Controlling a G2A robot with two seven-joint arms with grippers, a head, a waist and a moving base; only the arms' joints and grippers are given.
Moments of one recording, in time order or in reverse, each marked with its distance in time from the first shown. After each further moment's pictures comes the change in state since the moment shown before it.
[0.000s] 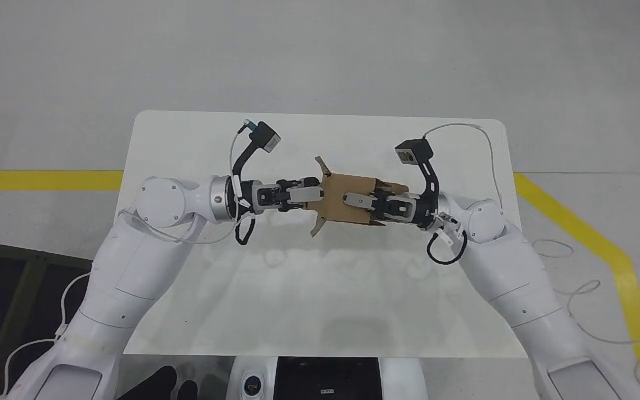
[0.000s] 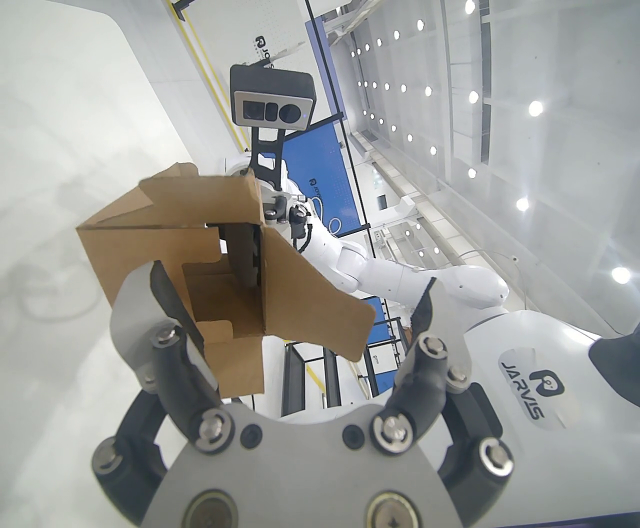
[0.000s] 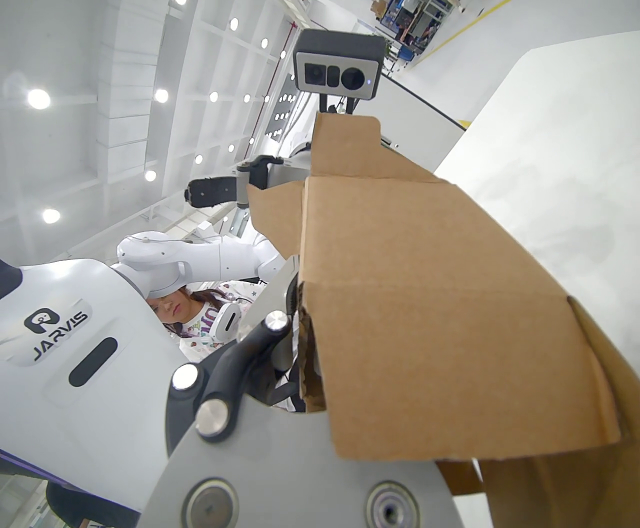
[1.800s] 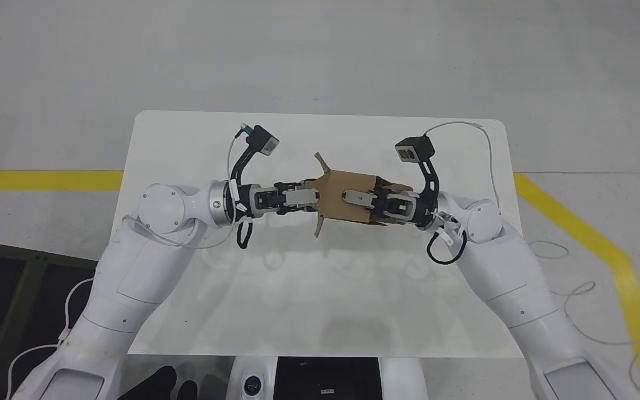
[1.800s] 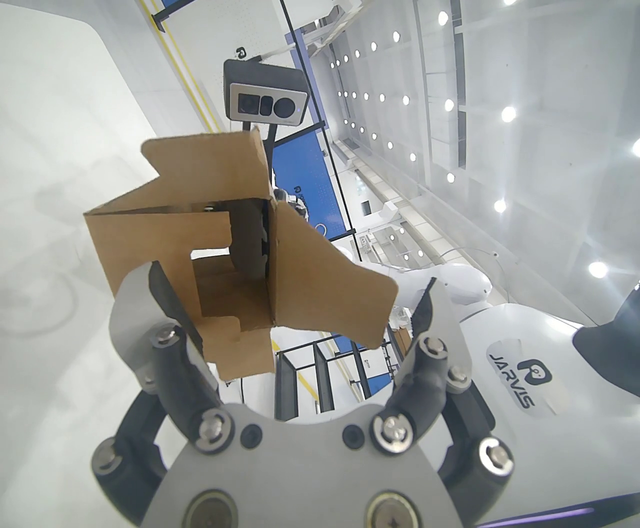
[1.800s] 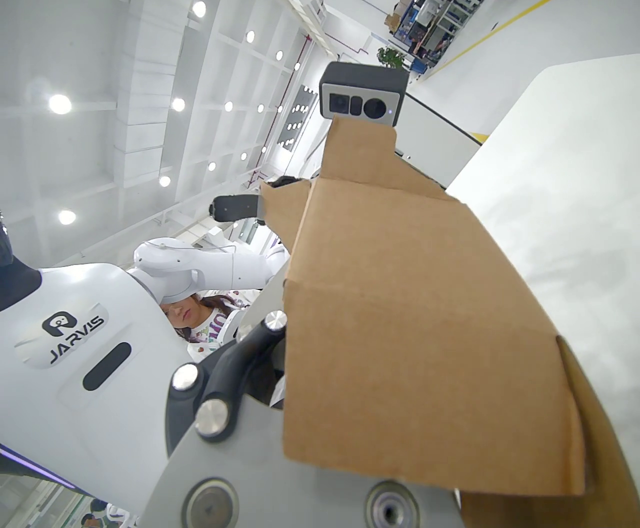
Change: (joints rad) left arm 0.027 -0.009 -0.010 0.008 -0.044 -0.057 0.008; right arm -0.009 -0.019 0.008 -0.020 0.034 0.016 0.019
